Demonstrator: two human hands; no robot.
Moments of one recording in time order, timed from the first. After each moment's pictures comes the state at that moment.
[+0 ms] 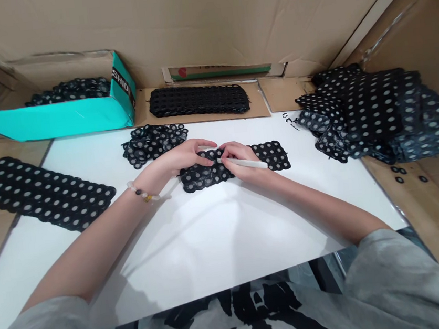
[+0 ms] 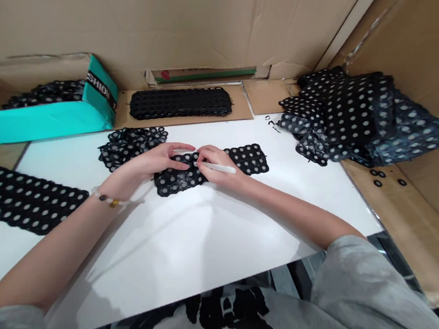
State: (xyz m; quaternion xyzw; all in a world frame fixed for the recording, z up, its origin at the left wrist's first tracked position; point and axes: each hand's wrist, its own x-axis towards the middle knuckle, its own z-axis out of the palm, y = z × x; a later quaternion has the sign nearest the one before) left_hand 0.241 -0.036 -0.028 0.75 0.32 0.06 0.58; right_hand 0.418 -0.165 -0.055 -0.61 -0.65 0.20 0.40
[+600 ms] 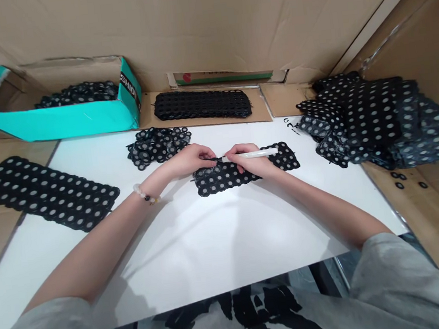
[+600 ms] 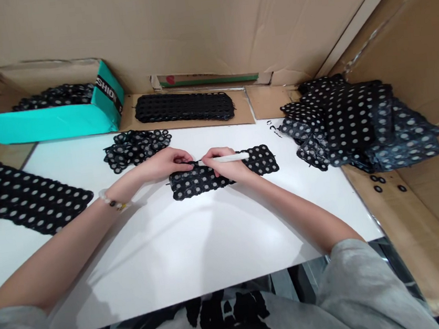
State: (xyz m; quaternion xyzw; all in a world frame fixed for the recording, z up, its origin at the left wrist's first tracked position) left_hand 0.238 -0.030 -0.031 0.86 0.24 0.03 0.45; right_hand 0.429 -0.163 -0.041 -0.64 -0.52 0.39 0.41
